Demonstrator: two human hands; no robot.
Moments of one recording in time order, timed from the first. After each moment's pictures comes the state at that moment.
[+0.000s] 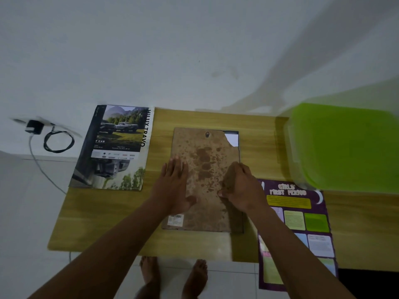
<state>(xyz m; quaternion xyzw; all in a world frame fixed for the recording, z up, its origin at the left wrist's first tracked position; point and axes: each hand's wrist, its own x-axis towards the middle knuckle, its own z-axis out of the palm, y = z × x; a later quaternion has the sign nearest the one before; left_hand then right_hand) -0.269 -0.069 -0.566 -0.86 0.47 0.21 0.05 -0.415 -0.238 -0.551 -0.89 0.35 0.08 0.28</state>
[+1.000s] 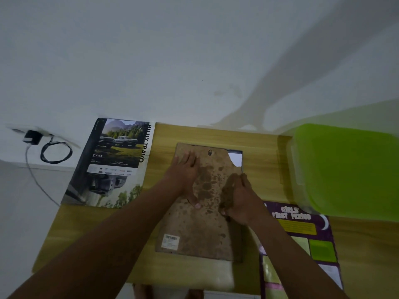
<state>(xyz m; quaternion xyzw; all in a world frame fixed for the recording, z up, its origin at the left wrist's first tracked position) -0.210 -0.148 -0.559 -0.81 0.53 0.23 0.13 -0.392 -0.260 -0.547 -0.88 0.32 0.17 0.30</state>
